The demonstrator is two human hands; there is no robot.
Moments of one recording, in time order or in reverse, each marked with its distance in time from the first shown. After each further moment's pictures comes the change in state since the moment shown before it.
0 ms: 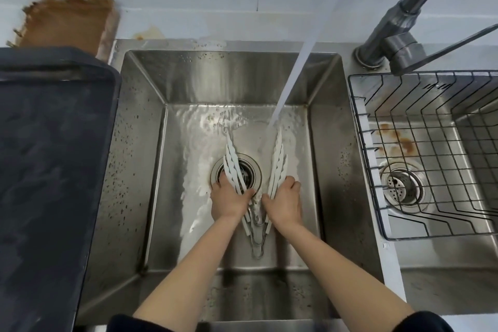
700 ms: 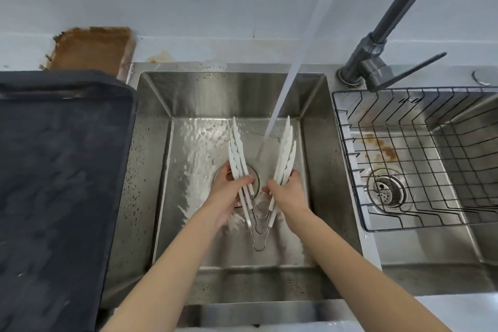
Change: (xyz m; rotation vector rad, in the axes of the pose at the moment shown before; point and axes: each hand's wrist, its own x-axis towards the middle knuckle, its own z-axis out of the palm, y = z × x) left_hand -0.036 0.032 -0.053 -0.800 -0.358 0.048; right_hand -0.020 -0.018 -0.042 0.754 -0.049 0.077
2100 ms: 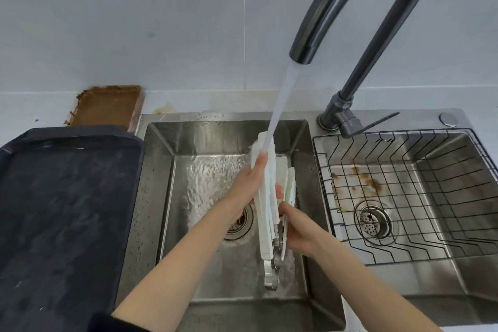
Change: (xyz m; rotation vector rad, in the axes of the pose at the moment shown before) left_hand -0.028 0.093 0.077 0.373 -0.075 0.078; right_hand -0.013 -0.046 -0.052 0.390 -0.487 0.373
